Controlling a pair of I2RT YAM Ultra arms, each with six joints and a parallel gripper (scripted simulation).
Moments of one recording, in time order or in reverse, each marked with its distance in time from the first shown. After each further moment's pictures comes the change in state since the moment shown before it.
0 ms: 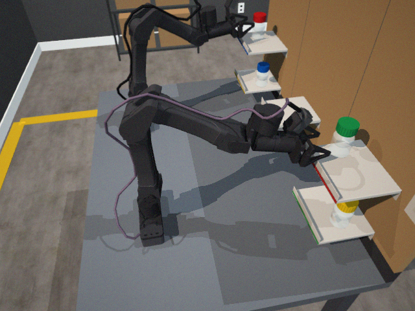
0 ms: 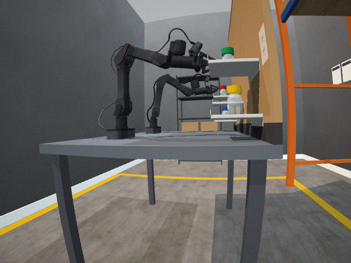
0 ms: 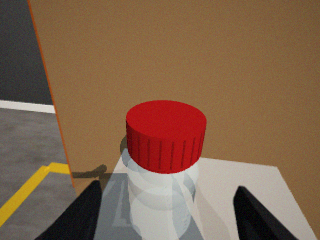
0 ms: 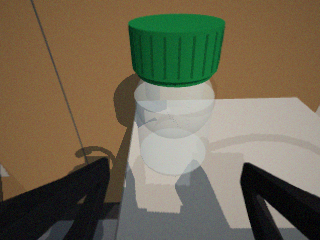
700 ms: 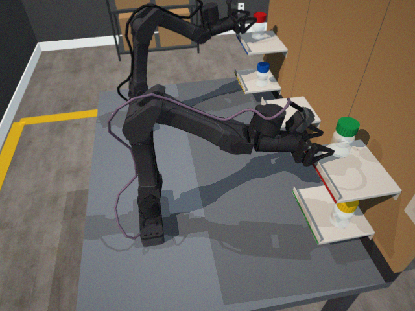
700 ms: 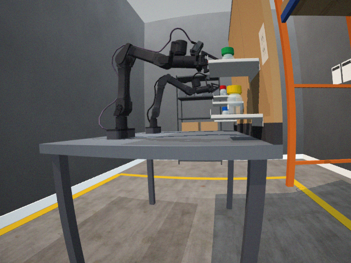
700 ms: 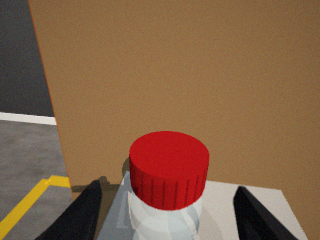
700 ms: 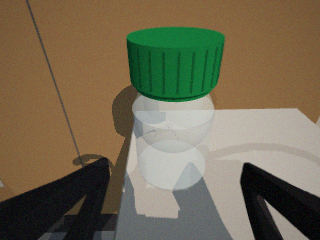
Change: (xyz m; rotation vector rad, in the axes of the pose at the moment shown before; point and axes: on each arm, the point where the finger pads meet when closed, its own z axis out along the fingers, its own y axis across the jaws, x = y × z) left arm -0.018 0.003 0.013 -0.001 -0.049 0.009; right arm -0.006 -0.001 0.008 0.001 -0.033 -0.003
